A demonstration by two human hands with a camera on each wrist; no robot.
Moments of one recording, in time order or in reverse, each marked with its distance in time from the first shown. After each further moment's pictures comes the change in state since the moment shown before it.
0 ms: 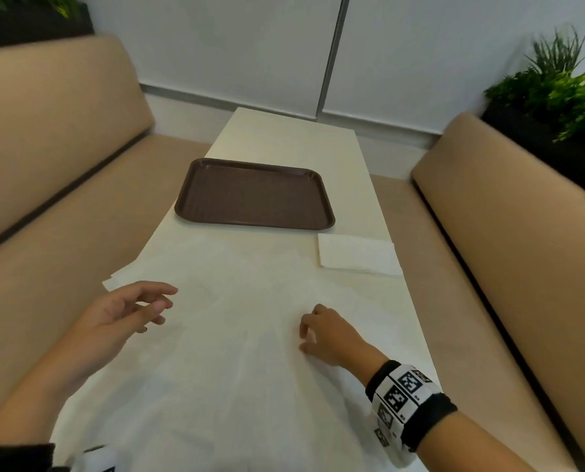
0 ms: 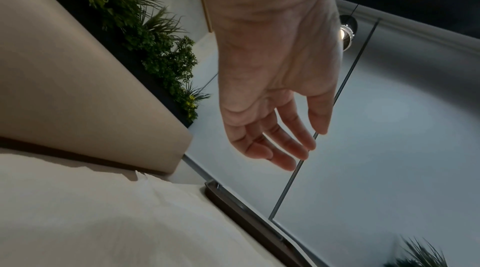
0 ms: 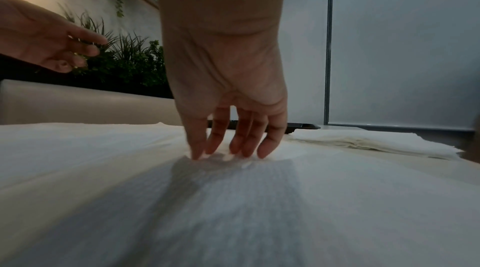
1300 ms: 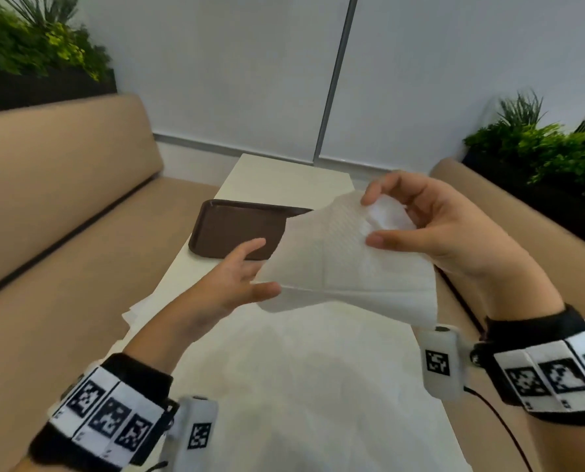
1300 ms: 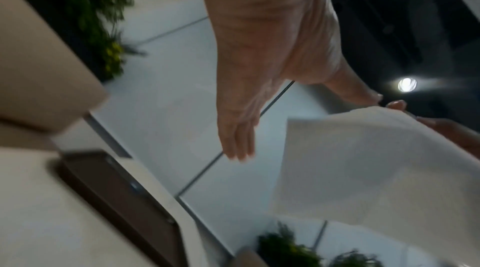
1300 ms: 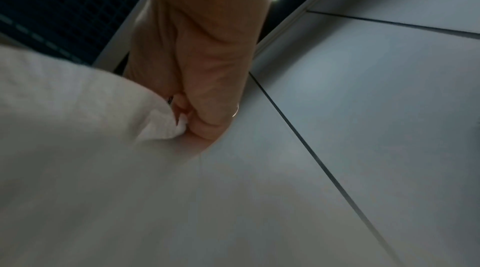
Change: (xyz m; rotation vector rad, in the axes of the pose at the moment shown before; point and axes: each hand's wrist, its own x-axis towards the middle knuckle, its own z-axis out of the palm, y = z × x) left_hand 0.026 0.098 0.051 -0.255 -0.337 0.090; right_hand -0.131 -0.068 -0.227 0.840 0.310 -0.626
